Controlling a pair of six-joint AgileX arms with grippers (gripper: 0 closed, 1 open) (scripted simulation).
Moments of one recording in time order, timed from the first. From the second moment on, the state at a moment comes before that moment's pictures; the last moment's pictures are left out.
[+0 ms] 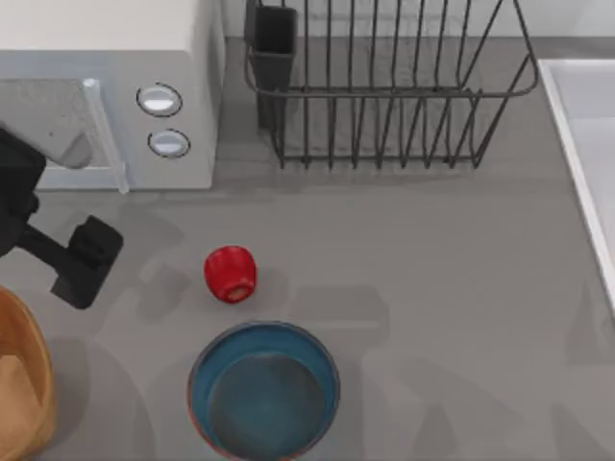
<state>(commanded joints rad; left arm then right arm) -0.24 1.02 0.78 -0.53 0.03 0.39 0.00 0.00 0.00 0.00 0.00 0.00</state>
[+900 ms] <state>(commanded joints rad) -0.44 1.89 1.45 -0.98 0.06 0.72 0.00 0.00 0.00 0.00 0.00 0.00</state>
